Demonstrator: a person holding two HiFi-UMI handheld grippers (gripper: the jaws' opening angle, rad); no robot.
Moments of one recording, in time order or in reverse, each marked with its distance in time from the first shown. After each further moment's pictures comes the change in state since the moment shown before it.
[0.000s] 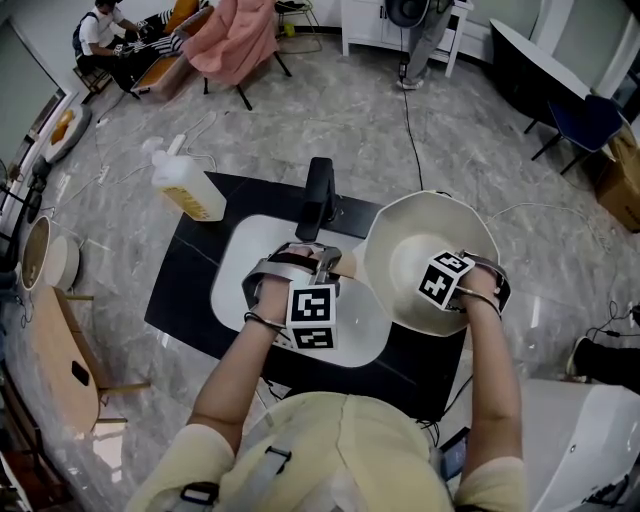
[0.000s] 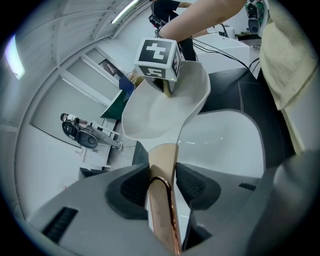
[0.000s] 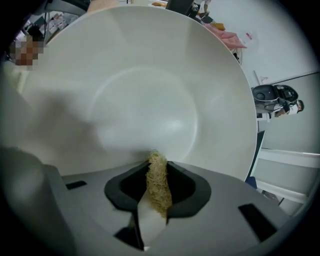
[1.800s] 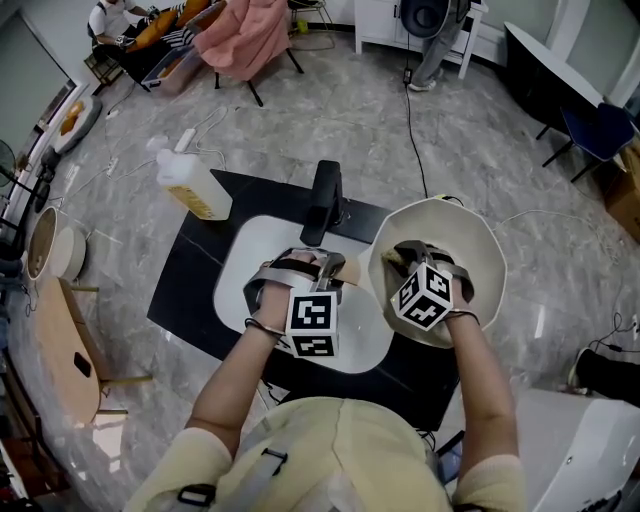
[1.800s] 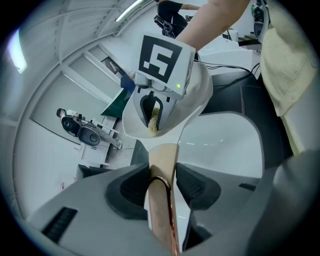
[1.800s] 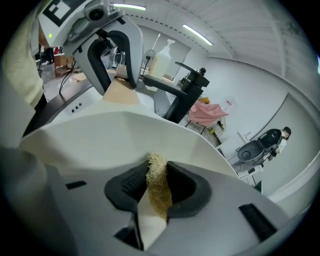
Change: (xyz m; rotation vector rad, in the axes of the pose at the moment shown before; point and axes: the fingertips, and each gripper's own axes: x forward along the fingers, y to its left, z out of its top) left arm 0.000 0.000 -0.001 -0.035 0.000 -0.011; right arm -0.076 0.008 0.158 -0.090 -0.808 -0.171
